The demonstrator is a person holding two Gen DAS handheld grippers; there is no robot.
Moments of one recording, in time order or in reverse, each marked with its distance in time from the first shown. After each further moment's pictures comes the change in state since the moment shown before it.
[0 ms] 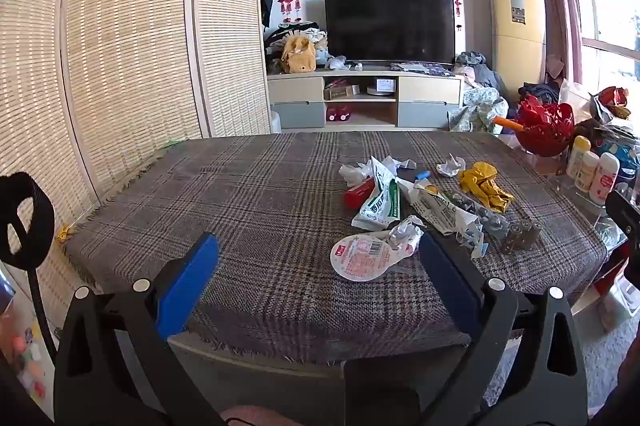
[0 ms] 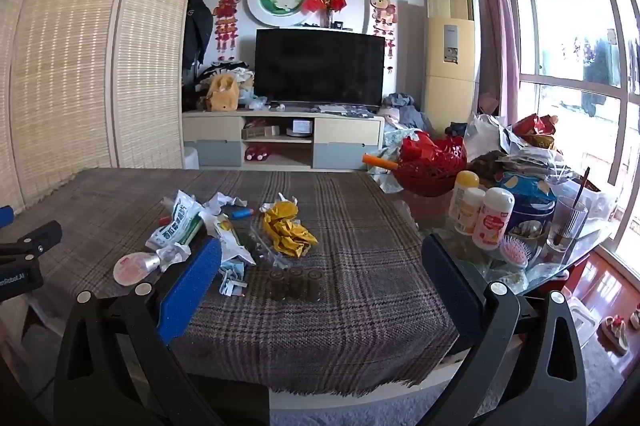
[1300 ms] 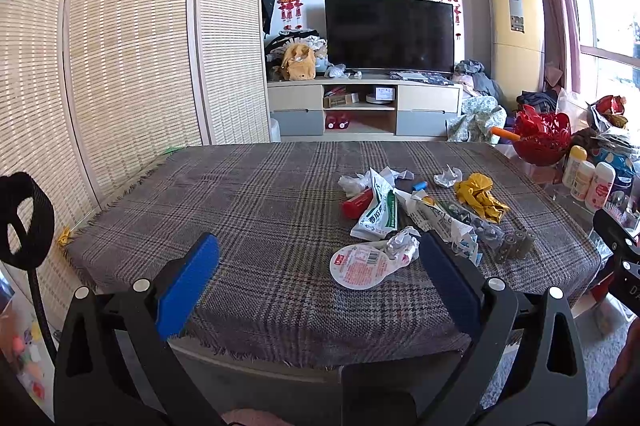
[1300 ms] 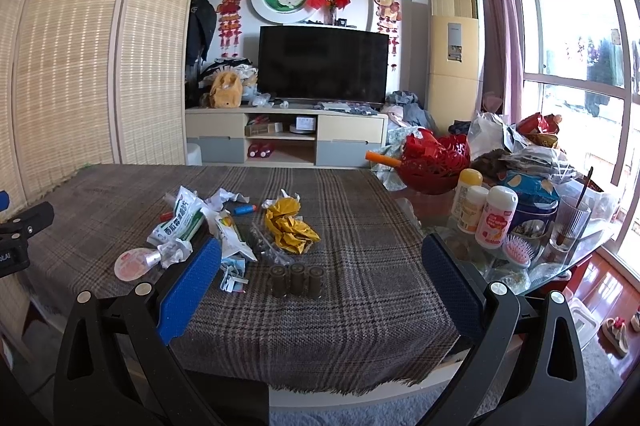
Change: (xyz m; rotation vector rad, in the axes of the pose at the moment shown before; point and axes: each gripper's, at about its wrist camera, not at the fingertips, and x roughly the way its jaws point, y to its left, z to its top) left arm -0.009 0.002 0.009 -0.015 -0.025 -0.011; right arm 0.001 0.001 -0.003 -0.009 0.007 0.013
